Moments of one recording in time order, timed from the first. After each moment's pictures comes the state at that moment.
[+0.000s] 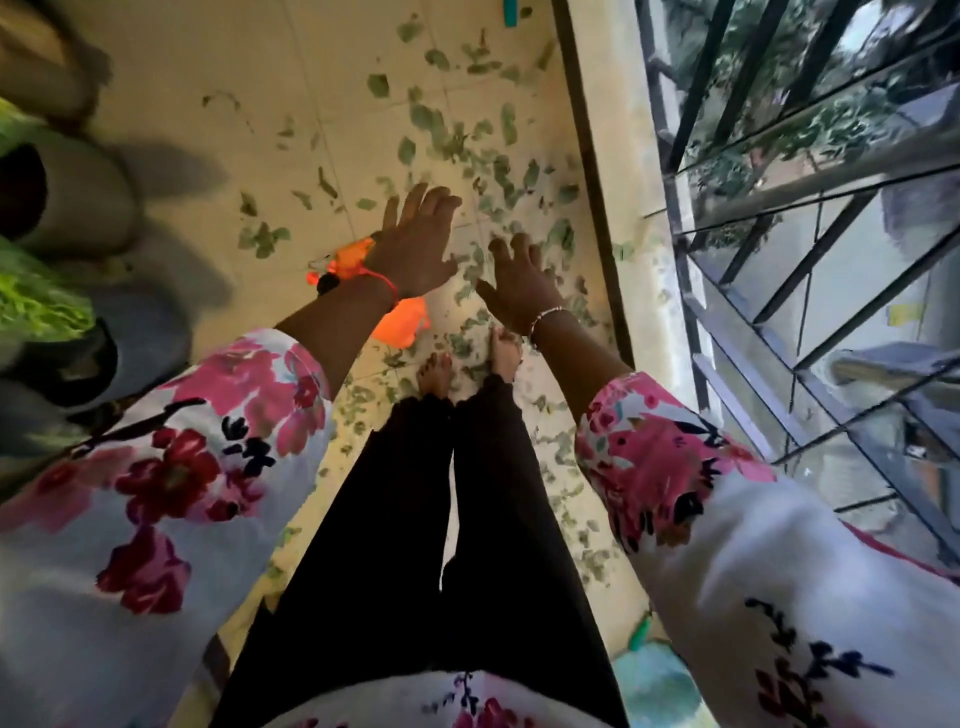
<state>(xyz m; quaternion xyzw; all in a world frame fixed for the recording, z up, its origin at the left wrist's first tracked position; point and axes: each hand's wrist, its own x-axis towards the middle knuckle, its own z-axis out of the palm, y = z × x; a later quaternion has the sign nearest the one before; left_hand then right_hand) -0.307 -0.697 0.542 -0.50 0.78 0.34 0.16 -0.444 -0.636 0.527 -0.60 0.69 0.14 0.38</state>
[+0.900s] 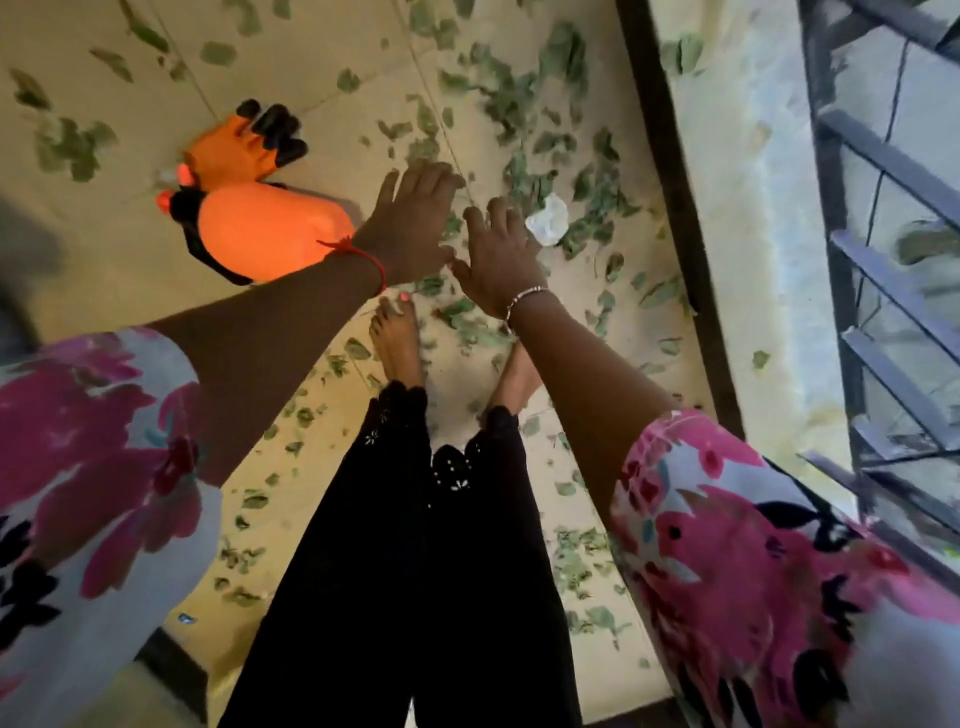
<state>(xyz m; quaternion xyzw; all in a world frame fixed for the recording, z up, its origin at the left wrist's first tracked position) -0.380 -0.591 0.228 -0.42 0.81 0.33 0.23 -0.484 -0.520 0.212 -0.58 0.71 0.12 0.39</state>
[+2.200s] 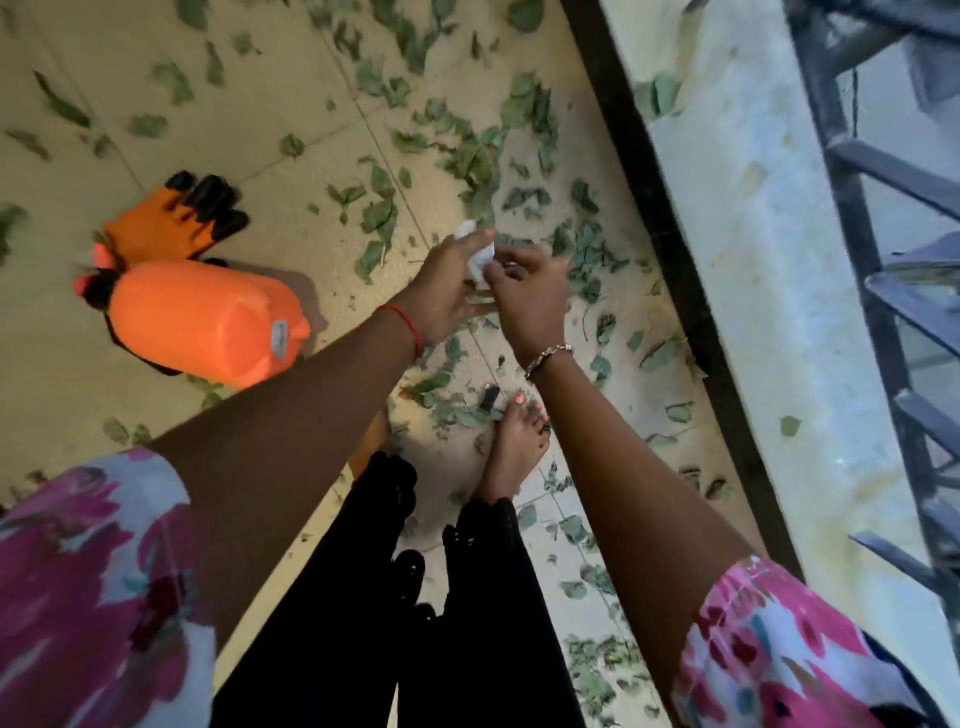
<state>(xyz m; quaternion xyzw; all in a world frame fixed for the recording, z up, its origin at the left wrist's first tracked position) -0.464 -0.581 0.149 -0.58 0.20 0.79 -0.06 -0.533 -0.526 0.132 -0.21 0.82 -0.35 0.40</state>
